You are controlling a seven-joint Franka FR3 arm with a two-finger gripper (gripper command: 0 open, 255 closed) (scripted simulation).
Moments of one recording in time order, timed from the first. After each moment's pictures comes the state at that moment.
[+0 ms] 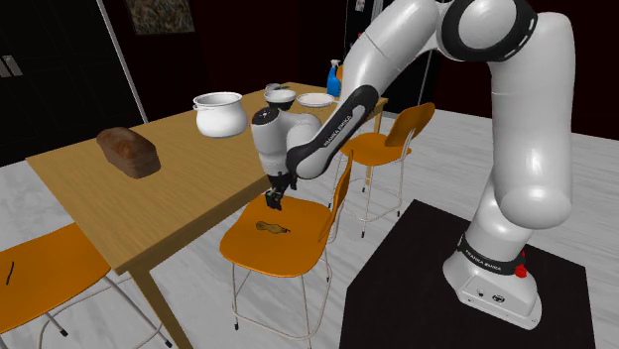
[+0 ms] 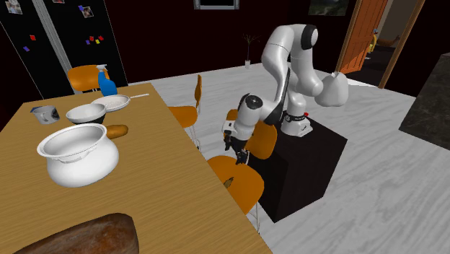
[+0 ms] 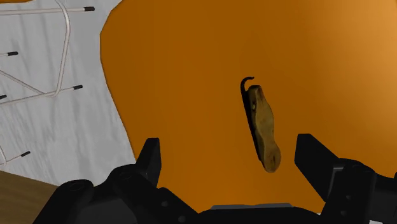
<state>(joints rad) 0.14 0.35 0.23 -2.10 -0.55 2.39 0.62</state>
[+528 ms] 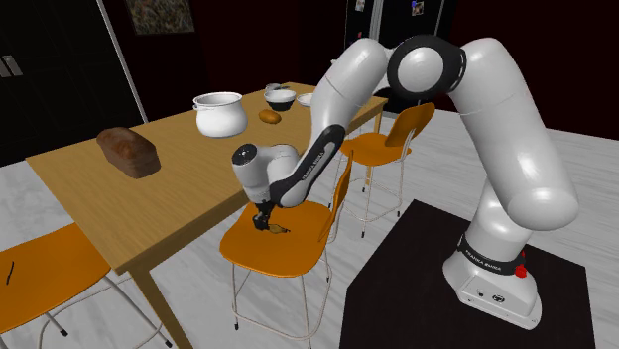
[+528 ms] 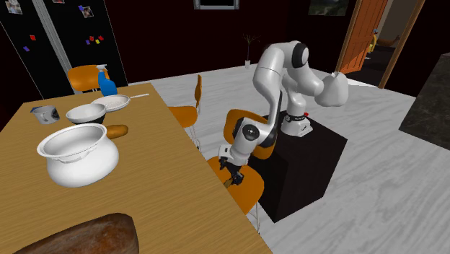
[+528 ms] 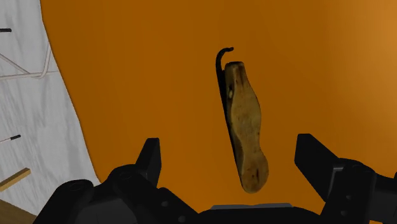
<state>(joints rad) 0.24 0.66 0.17 -1.86 -0.69 2.39 0.69</state>
